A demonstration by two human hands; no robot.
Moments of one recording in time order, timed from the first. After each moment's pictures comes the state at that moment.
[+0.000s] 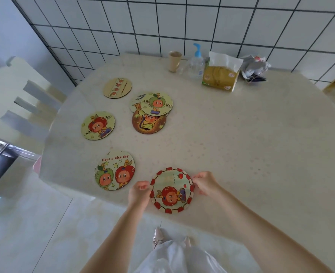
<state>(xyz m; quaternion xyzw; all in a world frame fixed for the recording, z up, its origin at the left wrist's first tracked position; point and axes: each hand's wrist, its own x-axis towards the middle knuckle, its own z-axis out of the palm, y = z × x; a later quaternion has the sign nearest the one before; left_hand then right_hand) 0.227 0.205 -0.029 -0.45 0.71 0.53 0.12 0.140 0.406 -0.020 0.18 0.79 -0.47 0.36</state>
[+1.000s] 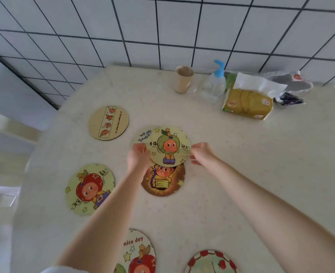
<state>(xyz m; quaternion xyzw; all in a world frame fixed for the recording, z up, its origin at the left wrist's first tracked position) -0.117 0.054 -0.028 -0.39 0.77 0.50 0.07 -0.158 0.243 -0.015 0.24 0.78 -0.51 0.28</state>
